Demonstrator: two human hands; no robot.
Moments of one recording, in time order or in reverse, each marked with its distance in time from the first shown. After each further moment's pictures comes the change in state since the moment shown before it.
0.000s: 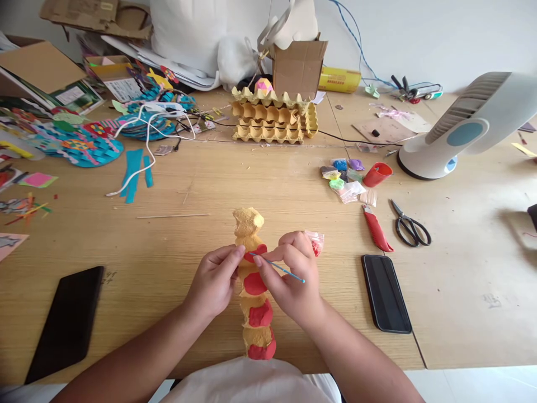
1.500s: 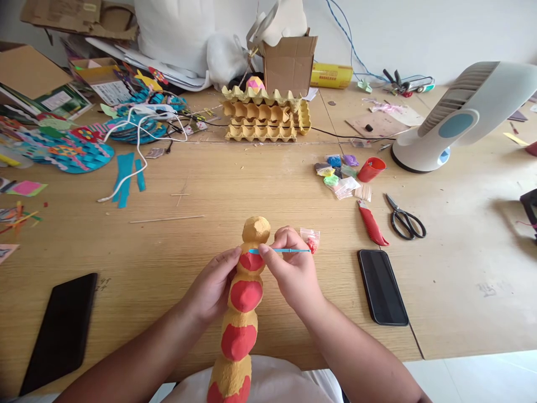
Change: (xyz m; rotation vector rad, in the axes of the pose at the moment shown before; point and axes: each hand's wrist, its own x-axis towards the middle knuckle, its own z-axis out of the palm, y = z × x) left_hand -0.004 0.015 0.013 -0.328 -0.122 -0.366; right_hand -0.001 0.004 0.008 0.630 0.054 0.707
